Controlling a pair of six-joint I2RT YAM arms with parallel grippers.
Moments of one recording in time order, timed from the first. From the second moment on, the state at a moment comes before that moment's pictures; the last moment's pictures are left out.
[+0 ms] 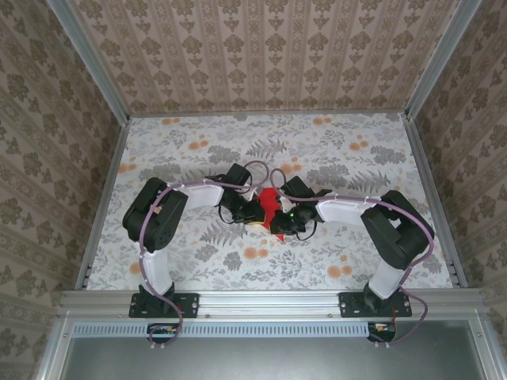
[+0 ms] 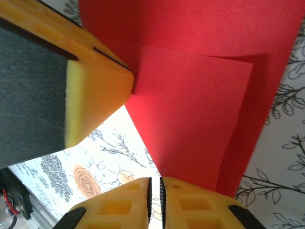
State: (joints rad) left arm -0.65 1.90 1.06 -0.39 0.61 -0.52; right arm 0.62 1.72 0.89 -0.33 -0.45 0.61
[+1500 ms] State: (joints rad) left arm -0.73 1.85 1.00 -0.31 0.61 -0.51; right arm 0.62 1.77 0.95 -0.44 -0.41 0.58
